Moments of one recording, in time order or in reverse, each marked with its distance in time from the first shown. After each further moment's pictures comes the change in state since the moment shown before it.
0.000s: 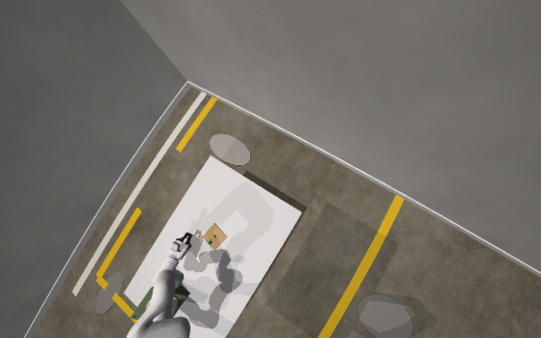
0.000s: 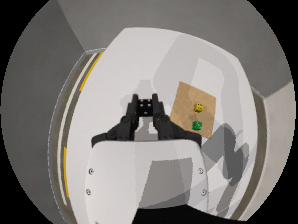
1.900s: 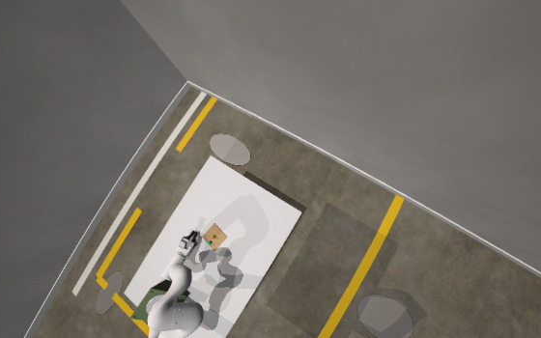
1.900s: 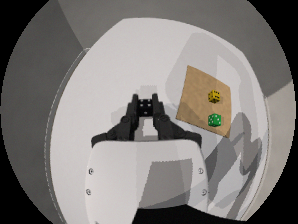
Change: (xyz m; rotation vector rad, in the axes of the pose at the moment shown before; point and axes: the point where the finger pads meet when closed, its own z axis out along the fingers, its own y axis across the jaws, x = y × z) arm -0.066 0.000 0.036 0.000 0.004 0.000
